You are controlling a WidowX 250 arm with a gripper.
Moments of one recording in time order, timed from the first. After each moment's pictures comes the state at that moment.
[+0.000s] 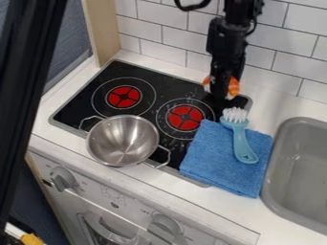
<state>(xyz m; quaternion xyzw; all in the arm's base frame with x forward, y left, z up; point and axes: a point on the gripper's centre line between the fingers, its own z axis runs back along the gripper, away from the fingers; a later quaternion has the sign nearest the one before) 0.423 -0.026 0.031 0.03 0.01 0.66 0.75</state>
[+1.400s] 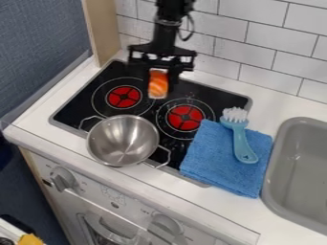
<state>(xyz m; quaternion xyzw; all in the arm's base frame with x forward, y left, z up) 0.359 0.067 0.042 0.08 0.04 0.29 0.95</state>
